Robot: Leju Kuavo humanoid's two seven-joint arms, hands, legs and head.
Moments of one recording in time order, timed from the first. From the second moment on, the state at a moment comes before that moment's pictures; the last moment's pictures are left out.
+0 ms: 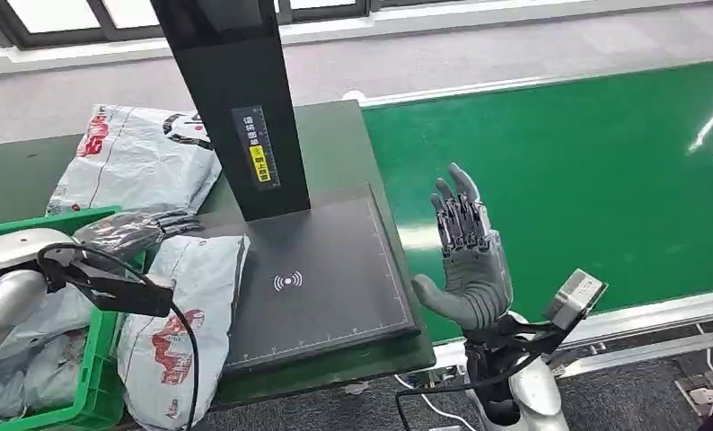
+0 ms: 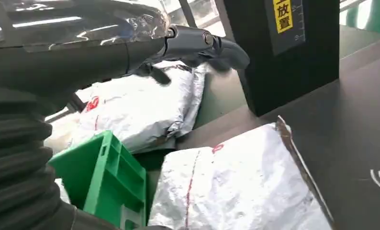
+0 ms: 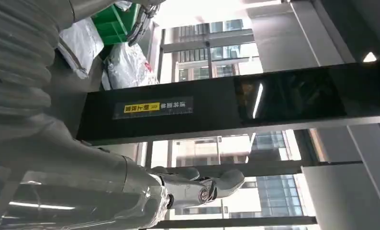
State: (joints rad) left arm -0.90 0.53 -0.80 -1.30 -0.66 -0.56 -0.26; right arm 0.10 0.09 0.17 -1.85 -0.16 0.16 -0.44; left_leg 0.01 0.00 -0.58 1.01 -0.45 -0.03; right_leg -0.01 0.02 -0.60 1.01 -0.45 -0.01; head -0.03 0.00
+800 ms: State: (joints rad) left arm -0.67 0.69 -0.81 -1.37 -0.75 -0.47 -0.20; right arm 0.10 0.09 0.14 -1.85 0.31 -0.15 -0.31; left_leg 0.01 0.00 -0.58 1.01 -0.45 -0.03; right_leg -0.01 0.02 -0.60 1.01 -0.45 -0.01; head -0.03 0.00
